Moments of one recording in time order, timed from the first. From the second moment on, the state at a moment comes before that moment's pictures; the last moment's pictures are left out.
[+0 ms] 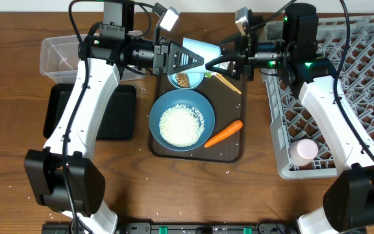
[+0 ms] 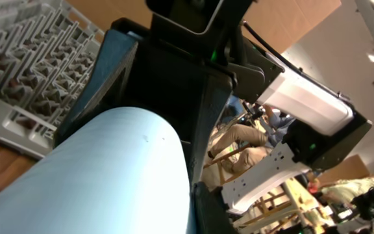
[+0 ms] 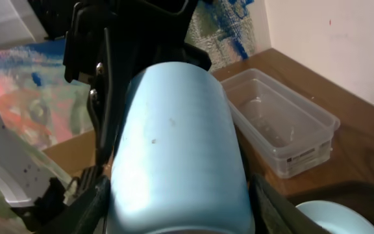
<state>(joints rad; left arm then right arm) -0.17 1.80 1.67 -0.73 1.51 0.07 0.21 1.71 1.45 -0.20 -1.26 -0.05</state>
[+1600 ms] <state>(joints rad) -0.17 1.80 1.67 -0.96 0.62 0.04 -0.21 1.54 1.48 -1.30 -0.11 0.06</state>
